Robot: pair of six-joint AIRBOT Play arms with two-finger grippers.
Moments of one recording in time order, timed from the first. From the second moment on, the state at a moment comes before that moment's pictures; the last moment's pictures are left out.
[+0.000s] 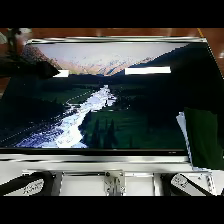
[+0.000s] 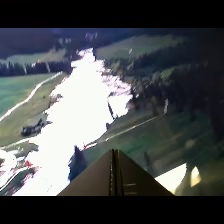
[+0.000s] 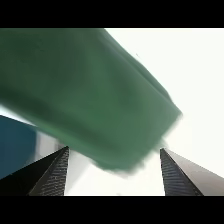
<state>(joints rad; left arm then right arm) -0.07 -1.28 1.54 1.05 -1.20 -1.33 -0.71 -1.23 1.40 -1.68 1.59 1.63</state>
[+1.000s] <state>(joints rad) -0.39 -1.55 1.58 1.55 -1.45 -1.56 -0.03 -1.33 1.52 -1.51 1.52 1.55</state>
